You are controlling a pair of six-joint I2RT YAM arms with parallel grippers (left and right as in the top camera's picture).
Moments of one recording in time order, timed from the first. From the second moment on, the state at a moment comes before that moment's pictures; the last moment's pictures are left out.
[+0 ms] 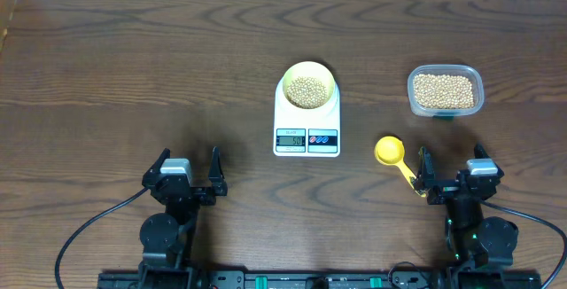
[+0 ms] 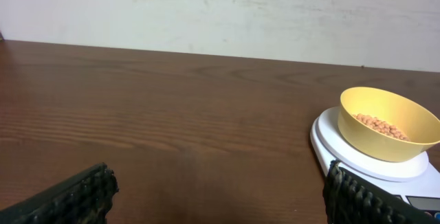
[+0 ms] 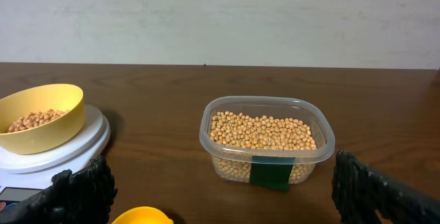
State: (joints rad) left arm -0.07 0.03 0.03 -0.13 -0.02 -0.09; right arm -0.03 0.01 0.01 -0.07 -0.09 0.01
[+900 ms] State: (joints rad) left arm -0.07 0.01 0.03 -0.13 -0.02 -0.09; right arm -0.03 0.01 0.01 -0.07 -0.09 0.01
